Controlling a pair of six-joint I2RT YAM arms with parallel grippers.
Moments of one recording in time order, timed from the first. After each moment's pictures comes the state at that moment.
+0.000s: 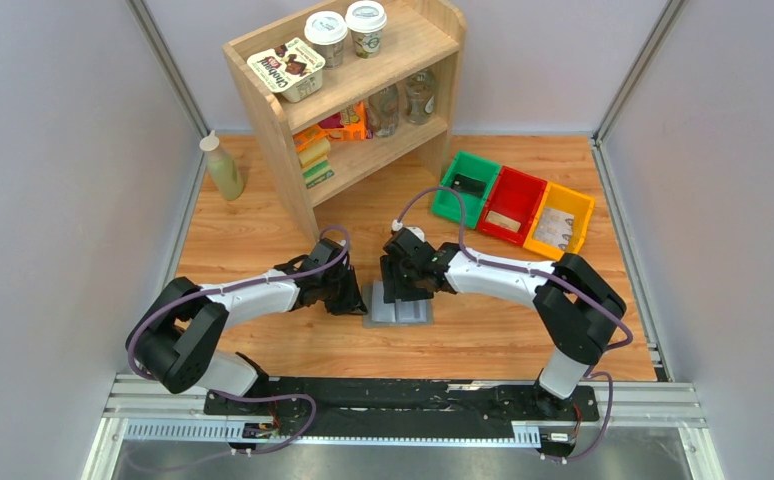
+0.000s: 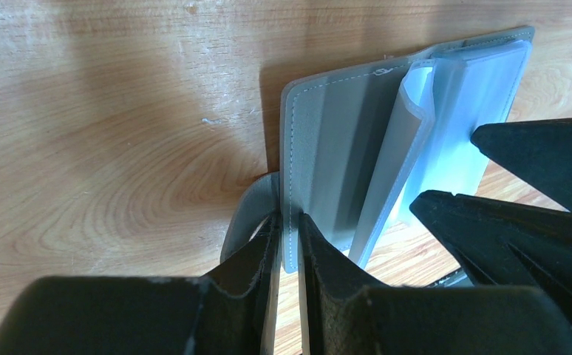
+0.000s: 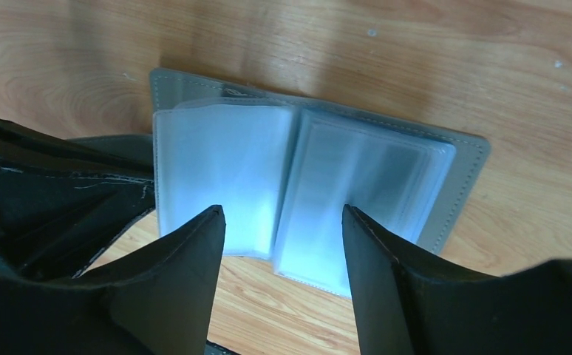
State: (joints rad) left arm -0.63 1.42 0.60 -0.19 0.21 -0.80; right arm 0.91 1.71 1.07 -0.44 0.06 0.72
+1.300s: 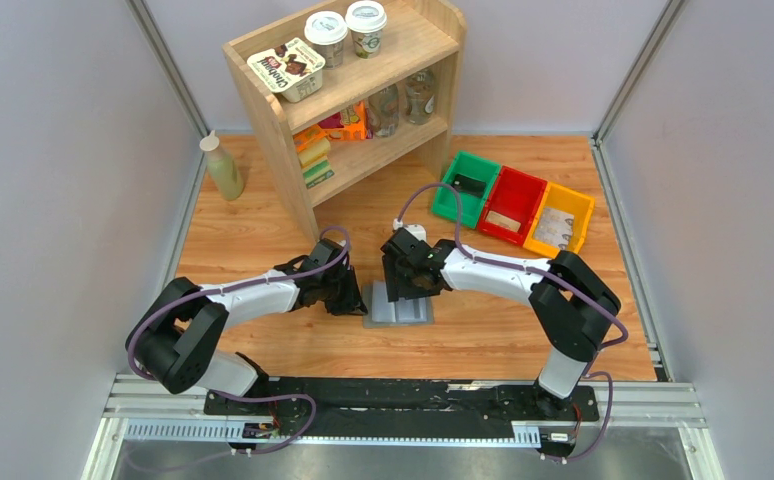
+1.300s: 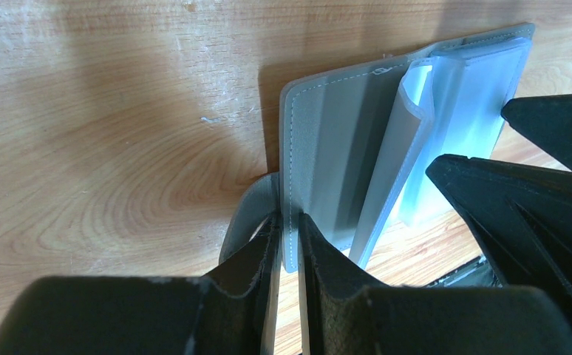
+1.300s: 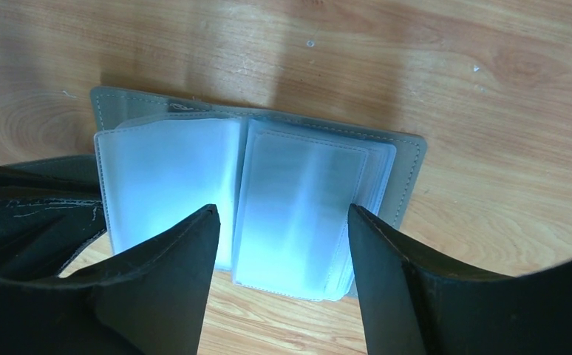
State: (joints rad) left arm -0.63 1.42 0.60 -0.19 0.21 -0.80; right arm 0.91 1.73 1.12 -0.51 0.16 0.69
